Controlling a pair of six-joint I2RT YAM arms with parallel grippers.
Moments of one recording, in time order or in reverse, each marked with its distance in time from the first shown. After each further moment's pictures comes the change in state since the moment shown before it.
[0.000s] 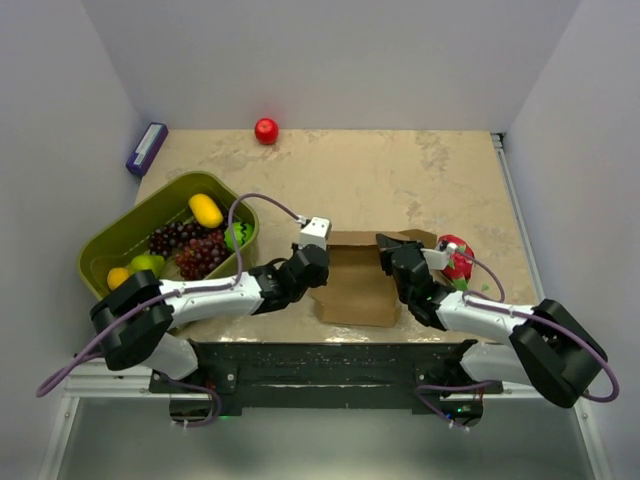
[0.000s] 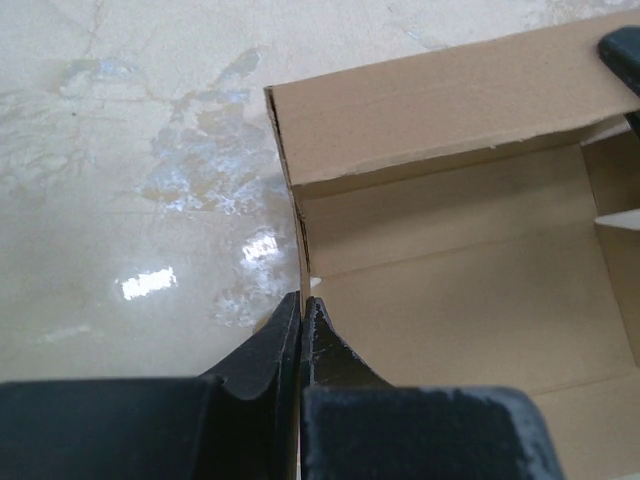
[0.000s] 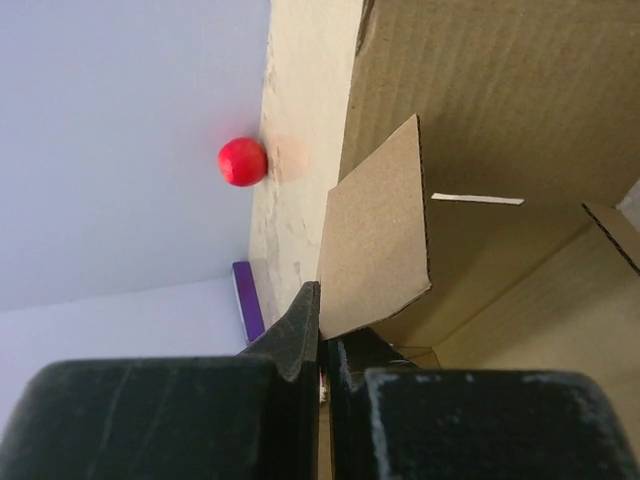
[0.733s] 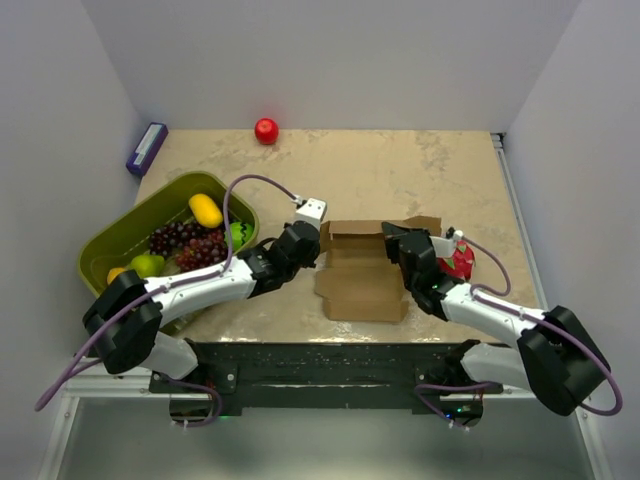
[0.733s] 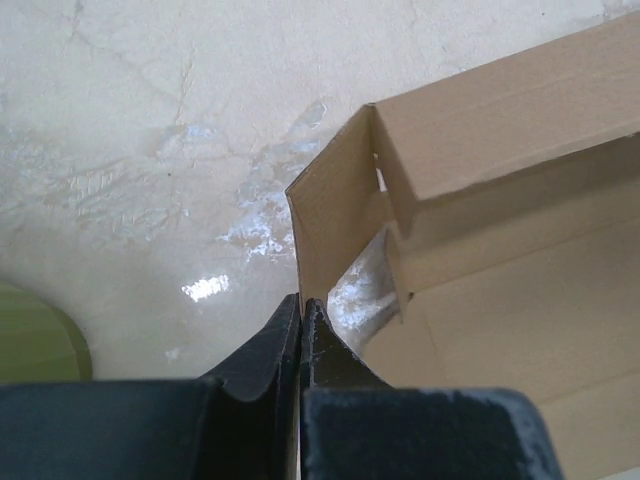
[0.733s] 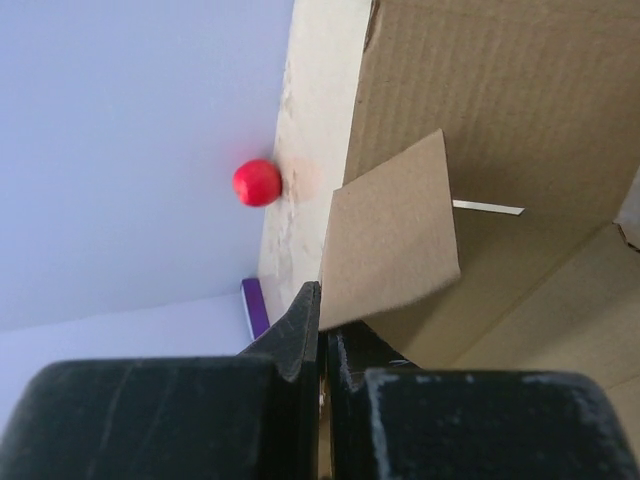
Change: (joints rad) left arm 0.114 -0.029 0.093 -0.111 0.050 0.181; right arm -0.102 -0.043 0.090 -0.116 -0.072 -0.048
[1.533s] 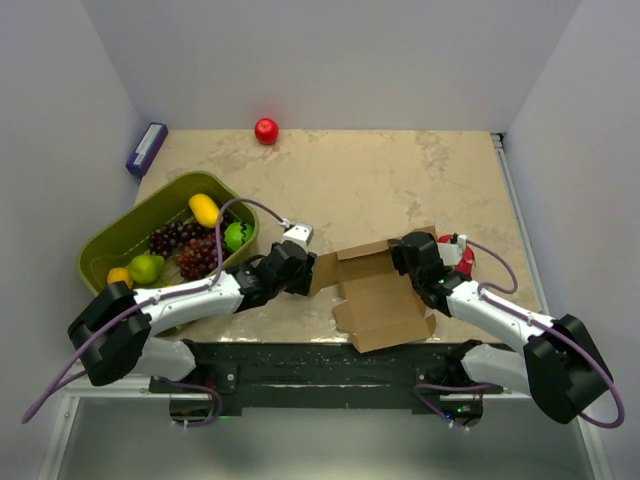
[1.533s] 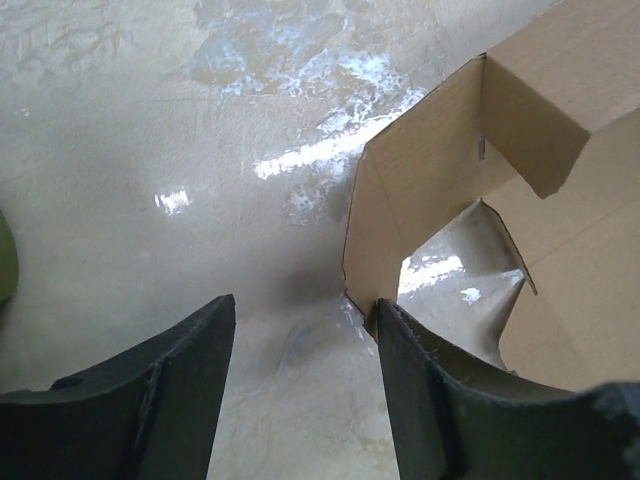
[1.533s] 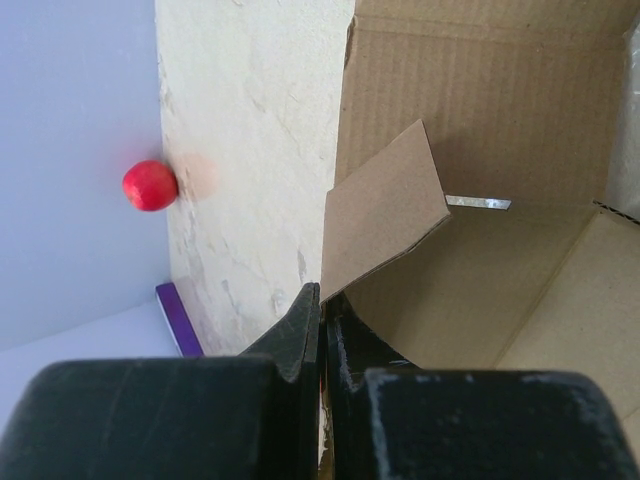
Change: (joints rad) left arm -0.002 -0.098 -0.169 -0.101 0.140 -0.132; right arm -0.053 -0.035 0.040 -0.327 -0.097 0.052
